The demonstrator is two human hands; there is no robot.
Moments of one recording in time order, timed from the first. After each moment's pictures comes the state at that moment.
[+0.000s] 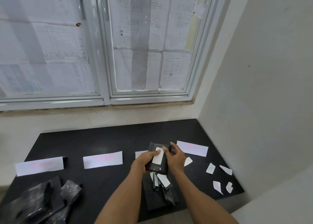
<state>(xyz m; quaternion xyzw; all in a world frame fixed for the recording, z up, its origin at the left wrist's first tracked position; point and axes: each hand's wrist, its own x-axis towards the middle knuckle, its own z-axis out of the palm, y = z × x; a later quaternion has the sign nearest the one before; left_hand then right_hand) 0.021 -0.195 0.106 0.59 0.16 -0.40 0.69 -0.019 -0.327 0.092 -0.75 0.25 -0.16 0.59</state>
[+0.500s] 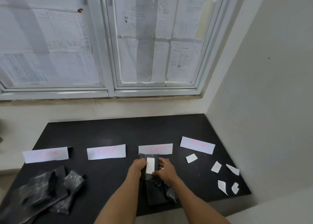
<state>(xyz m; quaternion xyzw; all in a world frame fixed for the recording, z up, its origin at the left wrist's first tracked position) 0.014 -0.179 0.068 0.67 0.29 -0.34 0.59 -0.023 -0.319 0.033 -0.83 0.14 0.17 0.52</state>
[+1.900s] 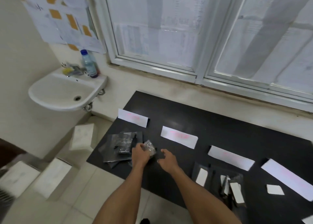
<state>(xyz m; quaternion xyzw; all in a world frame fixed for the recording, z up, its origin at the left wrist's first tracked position) -0.037 0.084 0.020 0.76 0.43 -0.04 0.48 -0.003 -0.046 0.020 -0.87 -0.03 0.33 0.37</state>
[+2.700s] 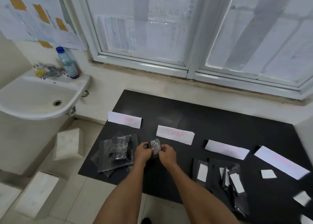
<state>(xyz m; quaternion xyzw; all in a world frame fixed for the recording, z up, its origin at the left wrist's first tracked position) 0.004 0.104 -0.011 0.68 0.39 -0.10 0.60 0.017 -0.010 -0.002 -0.87 0.08 0.22 0.44</state>
